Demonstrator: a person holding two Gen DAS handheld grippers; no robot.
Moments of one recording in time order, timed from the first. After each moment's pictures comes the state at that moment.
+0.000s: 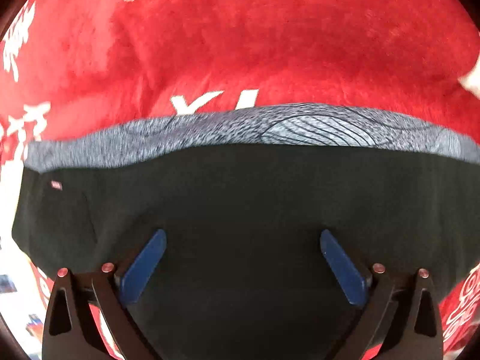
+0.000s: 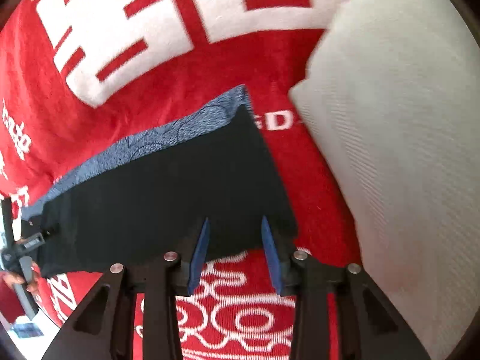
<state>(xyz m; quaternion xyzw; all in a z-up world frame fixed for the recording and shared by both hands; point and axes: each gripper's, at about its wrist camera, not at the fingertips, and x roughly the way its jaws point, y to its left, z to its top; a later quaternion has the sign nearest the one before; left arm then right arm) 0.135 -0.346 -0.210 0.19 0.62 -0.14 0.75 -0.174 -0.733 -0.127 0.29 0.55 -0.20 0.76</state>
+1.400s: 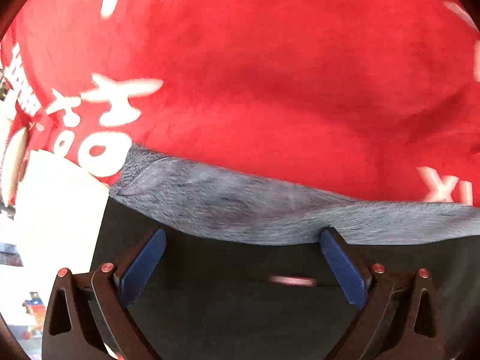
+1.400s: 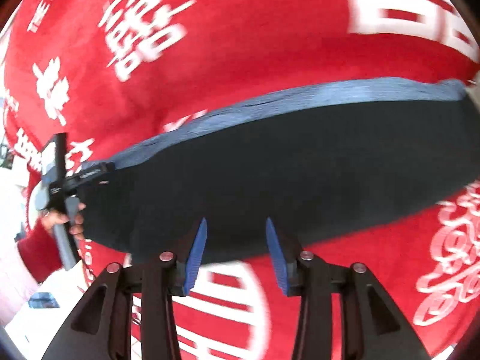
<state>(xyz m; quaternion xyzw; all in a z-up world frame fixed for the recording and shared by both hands) 0.334 -0.110 -0.229 0.14 0.60 -0.06 0.79 -0.014 -0.420 -0.138 0.30 0.55 -0.07 0.78</state>
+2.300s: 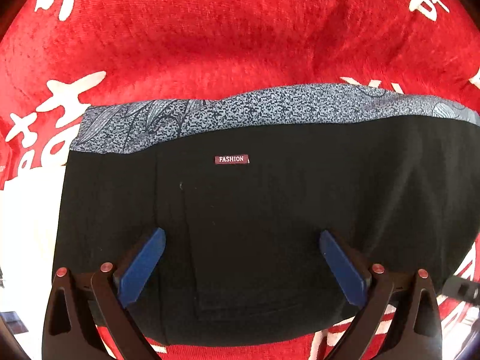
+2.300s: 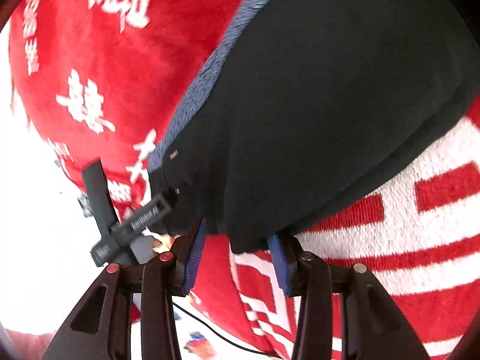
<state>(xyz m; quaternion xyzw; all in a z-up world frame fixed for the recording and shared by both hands) 0.246 -0.085 -0.234 0.20 0.60 -0.21 0.75 -0.034 -0.332 -0.224 0.58 0.47 0.03 0.66</state>
